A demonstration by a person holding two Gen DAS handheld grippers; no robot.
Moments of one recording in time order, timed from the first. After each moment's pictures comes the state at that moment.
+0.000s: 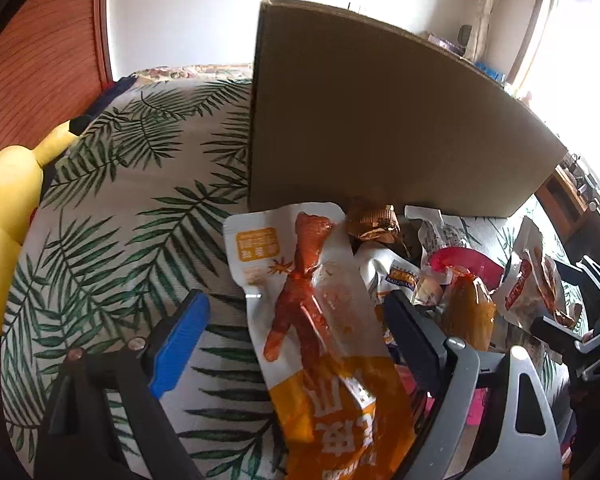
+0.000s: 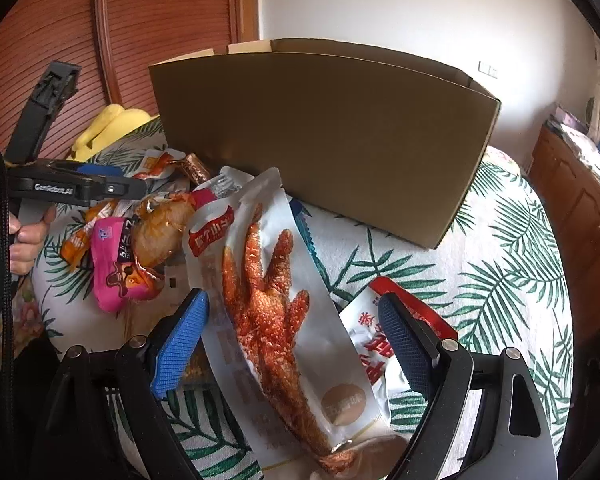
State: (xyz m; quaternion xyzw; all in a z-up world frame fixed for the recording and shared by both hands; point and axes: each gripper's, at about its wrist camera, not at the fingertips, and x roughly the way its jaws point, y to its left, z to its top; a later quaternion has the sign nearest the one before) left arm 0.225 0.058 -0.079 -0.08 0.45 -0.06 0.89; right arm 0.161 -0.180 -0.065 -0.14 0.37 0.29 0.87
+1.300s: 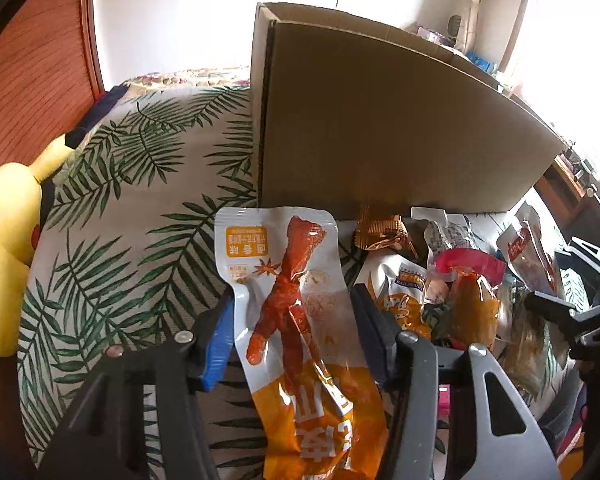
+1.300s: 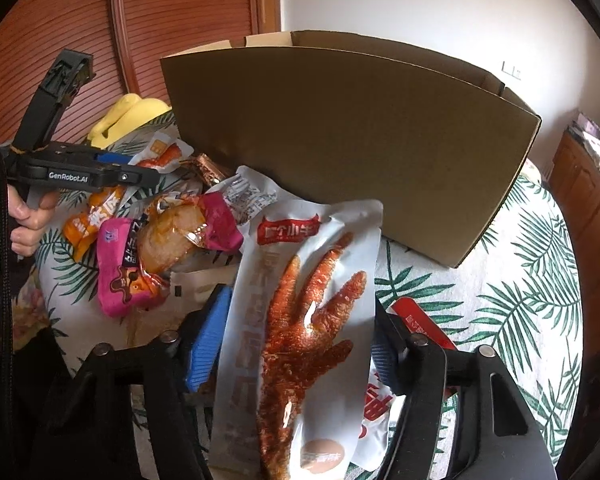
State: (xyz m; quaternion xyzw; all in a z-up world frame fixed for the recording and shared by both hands) left arm 0.224 0.065 -0.071 -0.05 0.44 -0.07 0.89; right arm 0.179 -0.168 -0.065 -0.15 0.38 0.32 0.85
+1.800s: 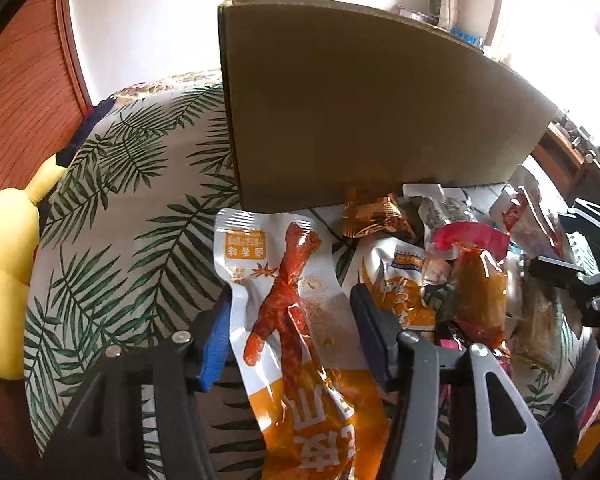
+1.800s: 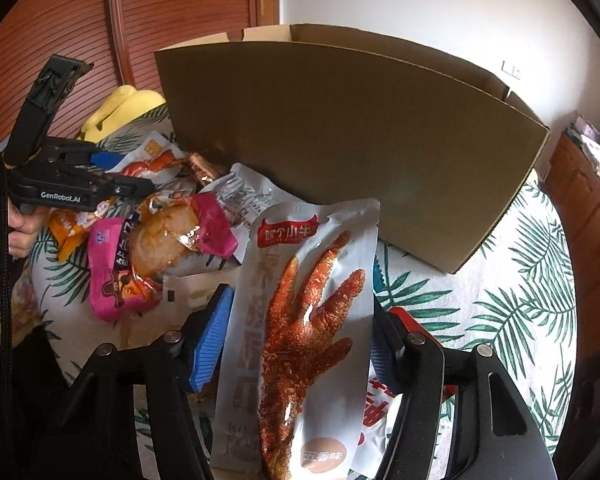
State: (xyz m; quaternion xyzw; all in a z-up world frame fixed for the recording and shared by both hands) left arm 0.220 0.048 -0.073 -0.01 0.45 -0.09 0.89; right arm 0.185 -0.158 -0.063 -0.17 0.39 0.31 0.85
